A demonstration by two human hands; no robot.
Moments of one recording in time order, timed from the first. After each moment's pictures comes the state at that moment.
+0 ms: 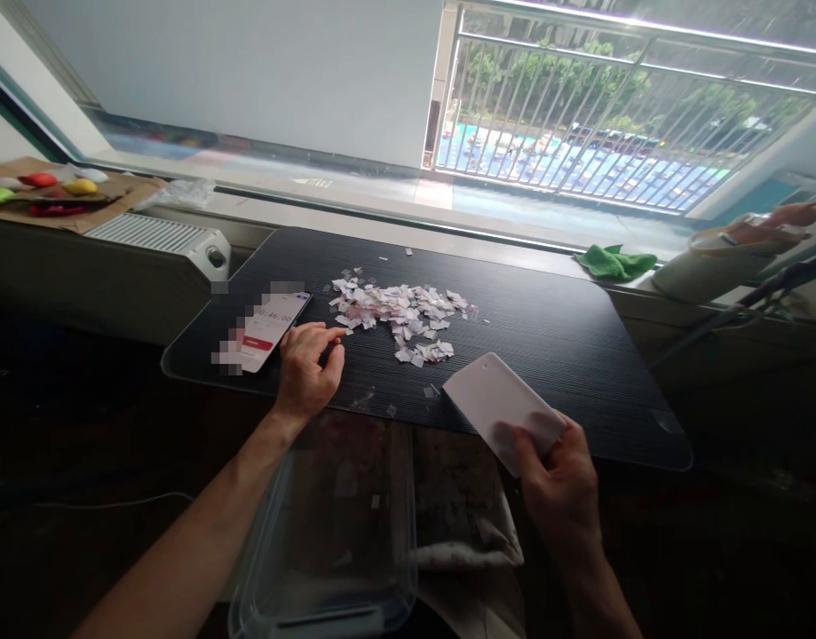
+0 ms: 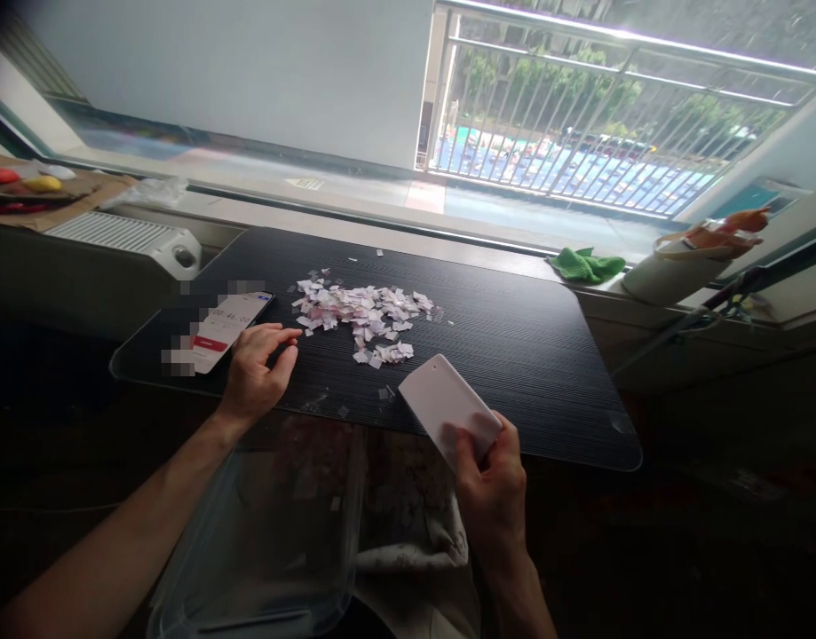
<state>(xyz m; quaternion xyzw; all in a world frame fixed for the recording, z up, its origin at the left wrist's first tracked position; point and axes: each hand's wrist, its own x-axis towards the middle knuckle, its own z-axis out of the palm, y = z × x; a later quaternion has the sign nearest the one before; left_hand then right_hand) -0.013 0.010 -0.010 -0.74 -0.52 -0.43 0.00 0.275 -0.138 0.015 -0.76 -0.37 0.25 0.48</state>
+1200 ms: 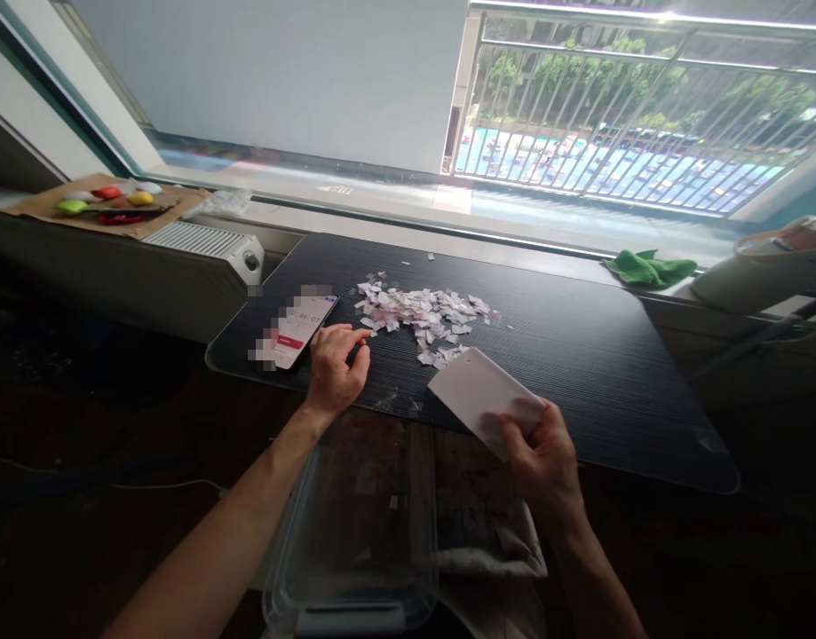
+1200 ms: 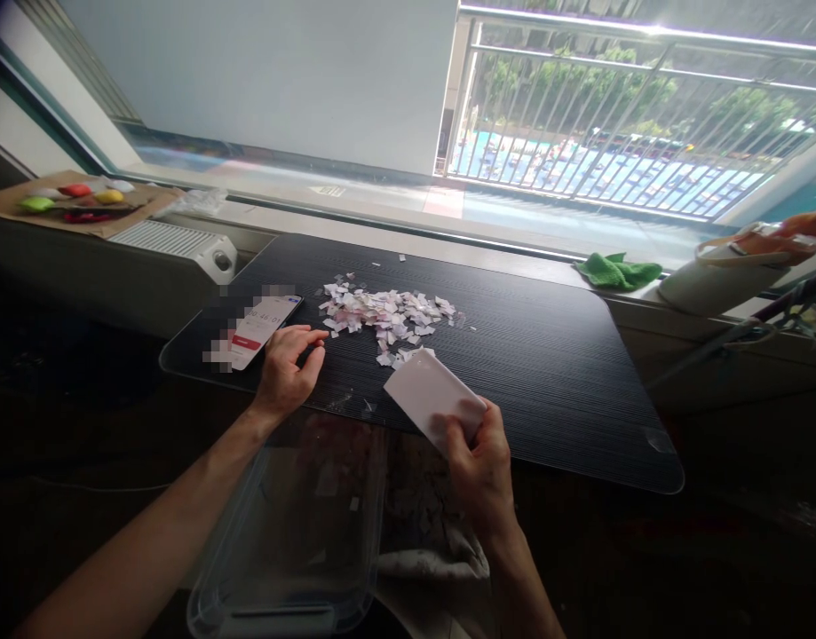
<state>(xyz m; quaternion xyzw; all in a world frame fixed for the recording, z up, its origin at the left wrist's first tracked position) -0.011 0.009 -0.011 -0.73 -0.54 -0.43 -0.01 0.244 -0.106 0.009 -0.69 -0.37 0.34 0.52</state>
